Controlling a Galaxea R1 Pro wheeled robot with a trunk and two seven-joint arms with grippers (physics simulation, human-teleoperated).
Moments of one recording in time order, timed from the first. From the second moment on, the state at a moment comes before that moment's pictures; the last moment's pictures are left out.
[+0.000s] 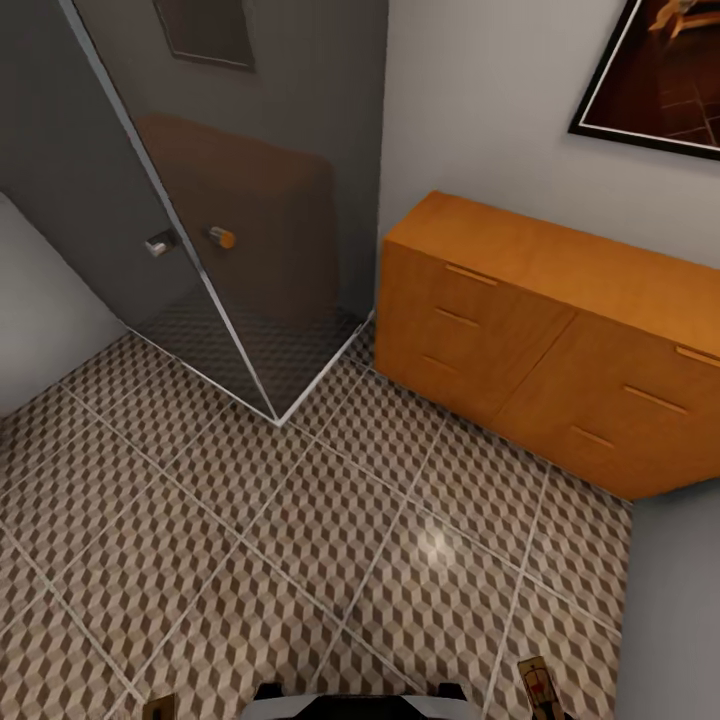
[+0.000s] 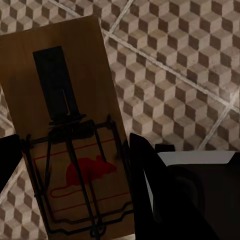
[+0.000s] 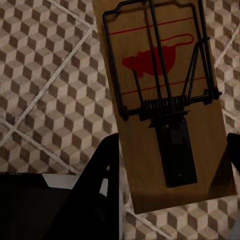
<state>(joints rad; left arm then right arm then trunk) -0.30 0.07 -0.32 0.07 0.34 -0.86 0.08 -0.06 -0.17 0.24 -0.50 -0.27 -0.65 0.01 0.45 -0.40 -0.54</state>
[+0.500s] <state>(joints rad) -0.30 0.07 -0.32 0.07 0.35 -0.86 0.08 -0.06 -0.17 0.24 -0.50 -0.27 -0.65 0.00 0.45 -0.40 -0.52</state>
